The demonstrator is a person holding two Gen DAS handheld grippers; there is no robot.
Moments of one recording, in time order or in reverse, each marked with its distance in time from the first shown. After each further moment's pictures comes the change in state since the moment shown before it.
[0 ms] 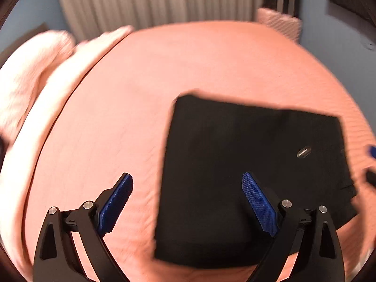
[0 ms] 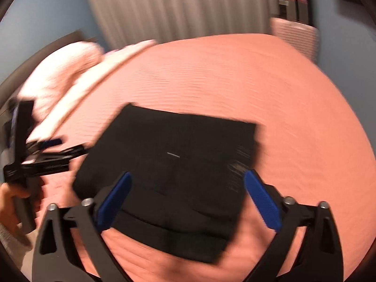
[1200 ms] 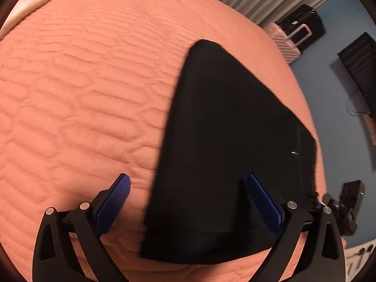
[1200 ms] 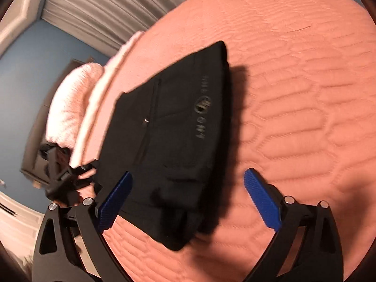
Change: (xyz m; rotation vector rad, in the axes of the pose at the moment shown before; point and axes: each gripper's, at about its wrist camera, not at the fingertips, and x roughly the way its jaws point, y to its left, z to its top) left arm 0.056 0.112 -0.084 -0.423 0.177 -0.451; right arm 0.046 -0.075 -0.075 0.466 0.101 0.289
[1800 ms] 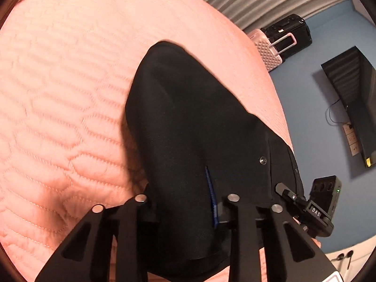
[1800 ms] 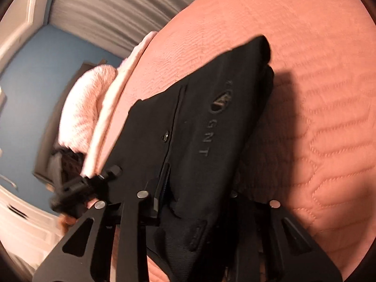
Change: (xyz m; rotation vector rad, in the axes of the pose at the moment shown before) left arm 0.002 -0.032 0.005 -0.028 -0.021 -0.102; right arm 0.015 0.026 0.016 -0.059 0.002 -0.014
